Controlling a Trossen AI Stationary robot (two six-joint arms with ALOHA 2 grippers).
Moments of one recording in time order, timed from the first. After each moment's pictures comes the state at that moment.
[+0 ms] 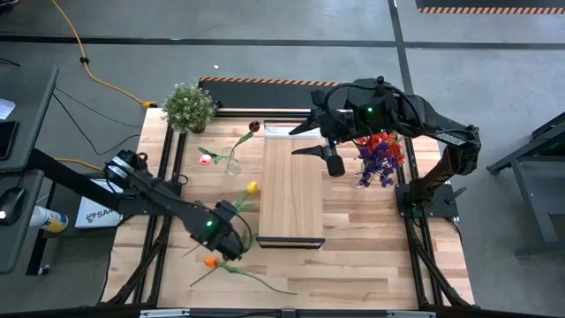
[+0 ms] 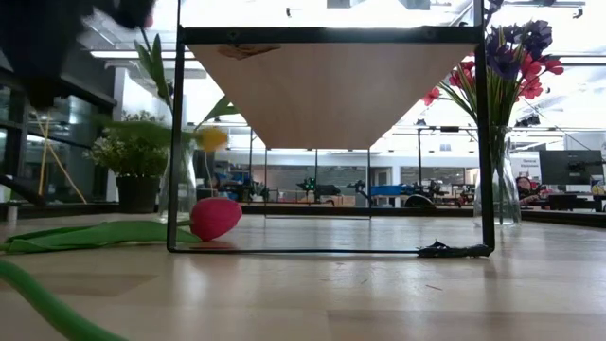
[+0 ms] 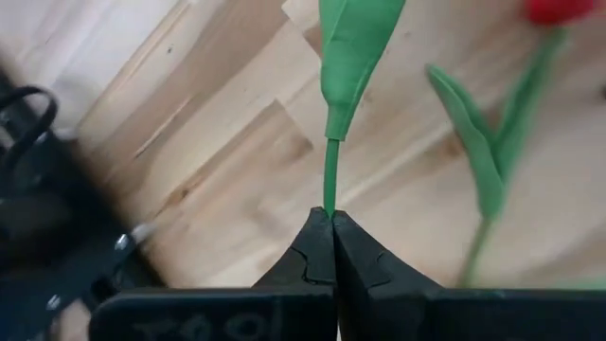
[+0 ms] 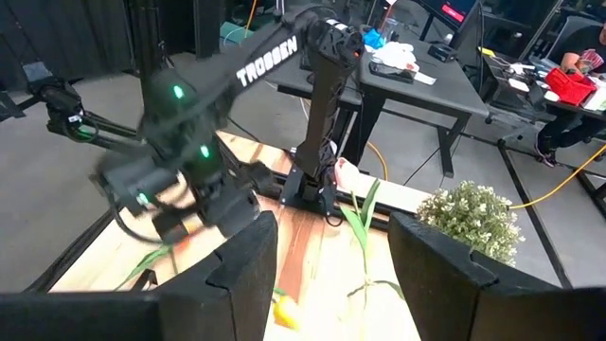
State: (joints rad) left arm -0.58 1.67 1.35 -1.40 -0.19 -1.47; right arm -0.06 1.60 2.09 -0.82 -0.18 -0.27
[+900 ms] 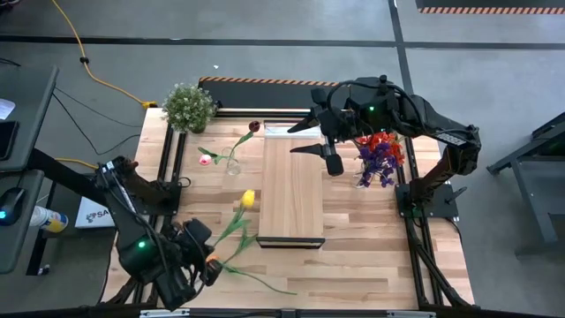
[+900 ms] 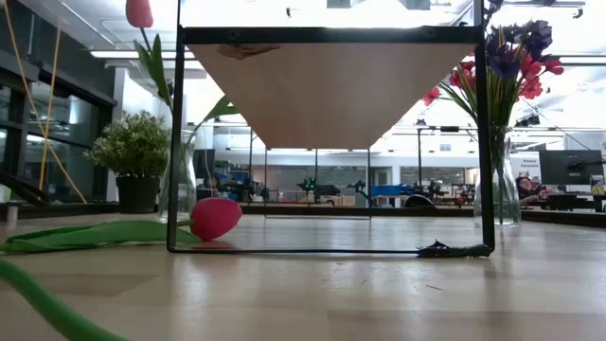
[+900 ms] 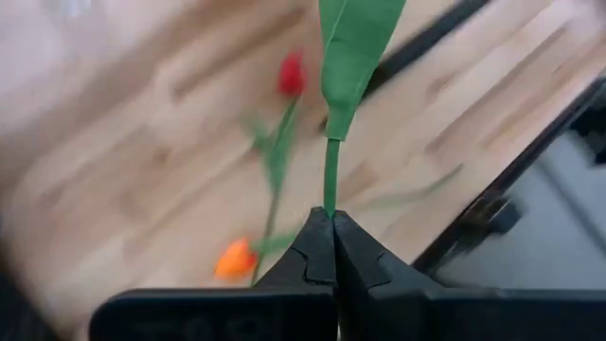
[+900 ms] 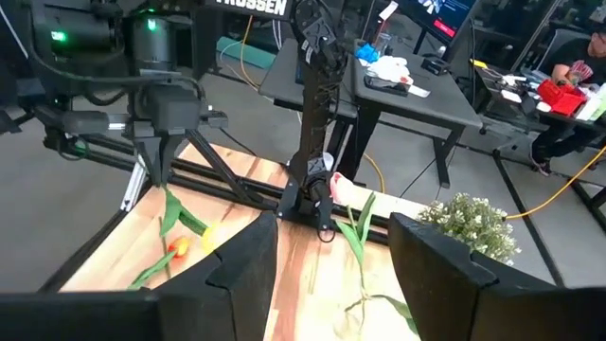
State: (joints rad) left arm -0.91 1.67 1.82 -1.57 -0.53 -1.81; right arm -0.06 1.60 2.09 -0.78 -0.17 -0.25
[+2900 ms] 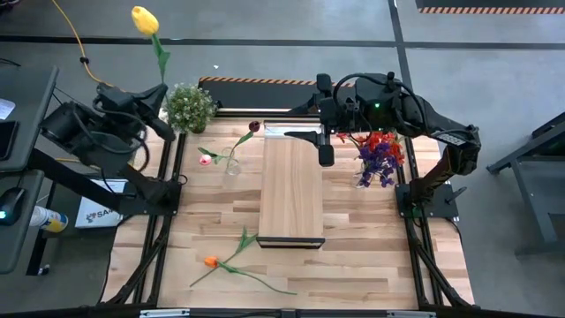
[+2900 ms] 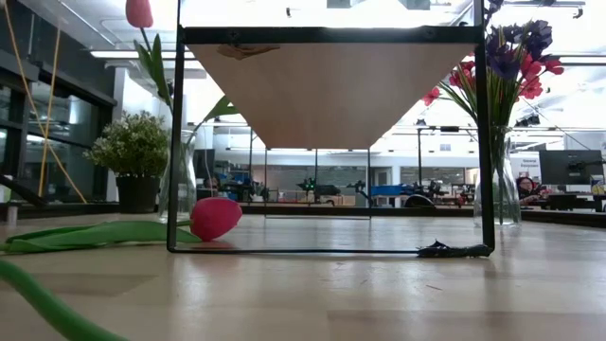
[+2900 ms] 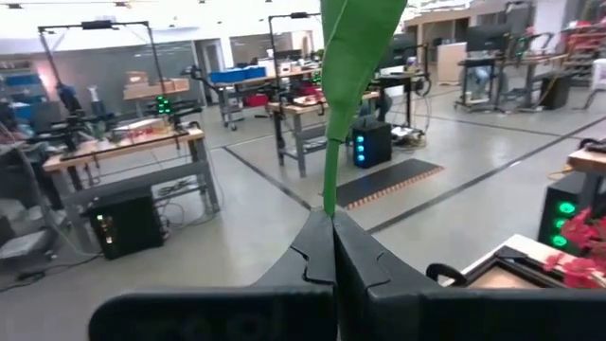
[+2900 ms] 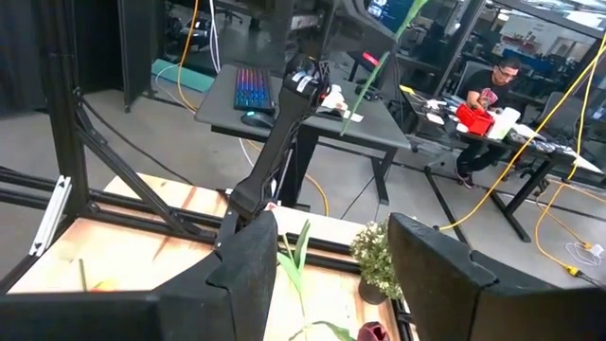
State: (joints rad) left arm -0.53 1.16 1.95 -1.57 -1.57 -0.72; right arm -0.06 1.60 2.09 -0.66 -0.02 -0.27
